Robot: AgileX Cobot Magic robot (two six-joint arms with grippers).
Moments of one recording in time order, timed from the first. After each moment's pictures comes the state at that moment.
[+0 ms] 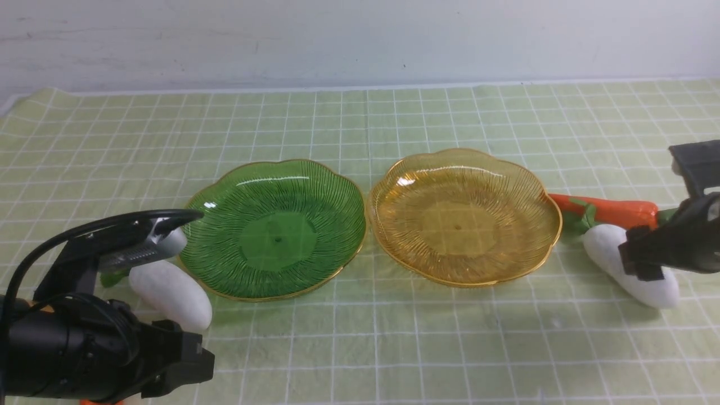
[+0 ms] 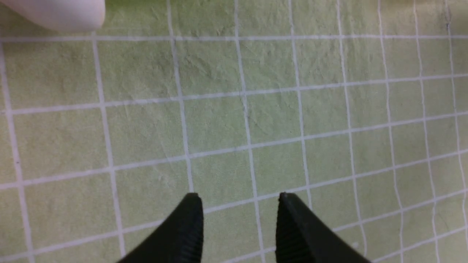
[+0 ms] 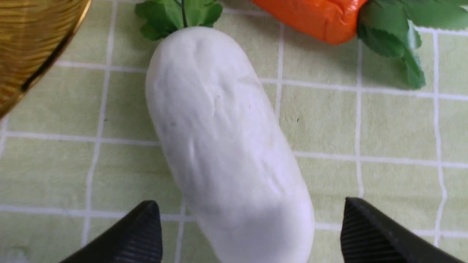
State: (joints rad) right arm 0.03 1.65 -0.92 -0.17 0.51 0.04; left arm -0.08 1.11 -0.60 -0.61 0.78 0.29
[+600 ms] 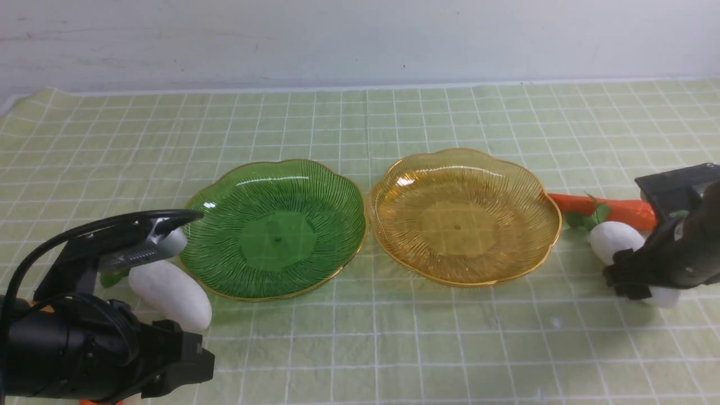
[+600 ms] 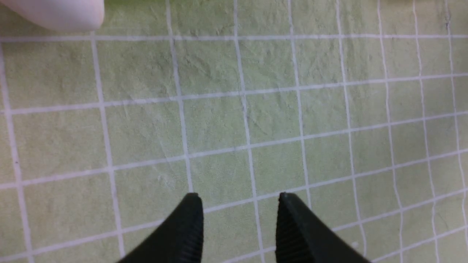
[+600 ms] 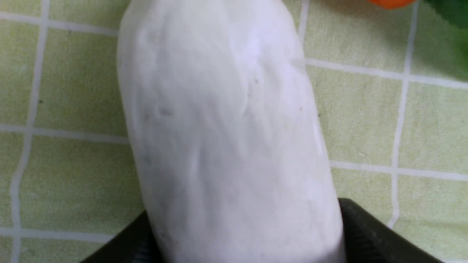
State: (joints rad) right arm 0.03 1.79 -0.99 -0.21 0.57 0.04; left arm -0.08 1.11 -0.60 -0.61 0.78 0.29
